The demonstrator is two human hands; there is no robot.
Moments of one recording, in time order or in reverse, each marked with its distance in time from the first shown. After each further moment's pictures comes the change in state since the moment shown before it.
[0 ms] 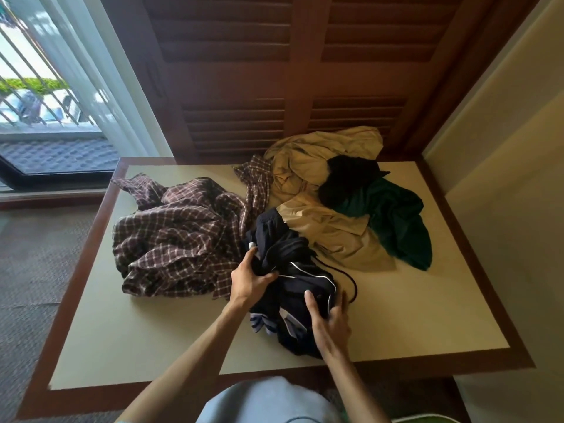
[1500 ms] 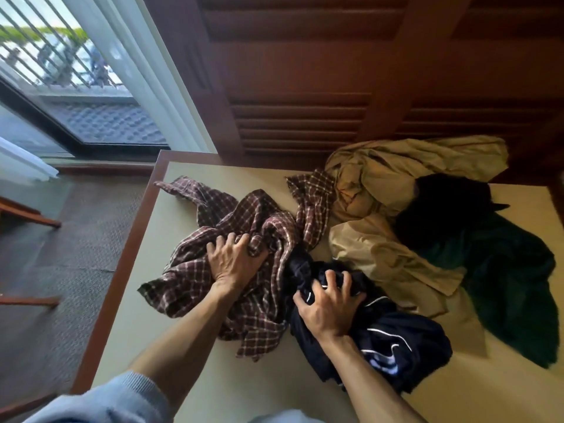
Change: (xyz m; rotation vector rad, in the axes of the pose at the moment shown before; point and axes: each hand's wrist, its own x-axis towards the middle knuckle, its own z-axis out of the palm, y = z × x) left_hand 0.184 -0.048 -0.108 1.004 0.342 -0.020; right_hand 0.128 -0.111 0.147 -0.830 0.073 -0.582
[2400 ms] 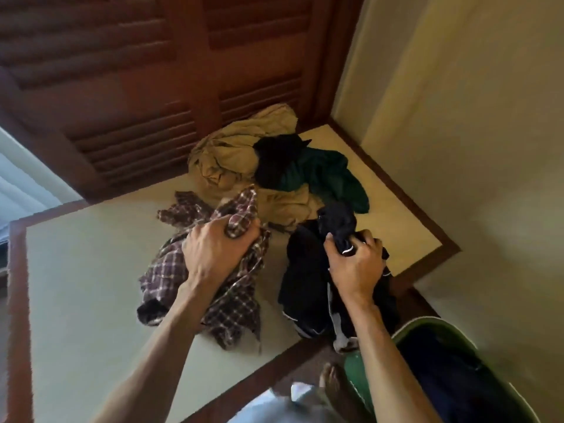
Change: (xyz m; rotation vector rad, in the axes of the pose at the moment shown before) left_hand -0.183 0.098 -0.184 -0.585 -0.027 0.509; right_hand -0.183 0.111 -0.180 0.328 0.615 0.723
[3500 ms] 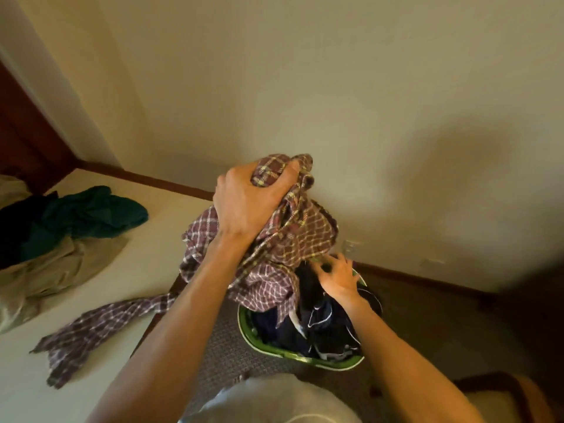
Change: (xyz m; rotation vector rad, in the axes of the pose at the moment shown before) left_hand -0.306 0.389 0.121 -0.719 -0.405 0.782; right_hand -0.133 0.383 -0.286 -0.013 -0.185 0.700
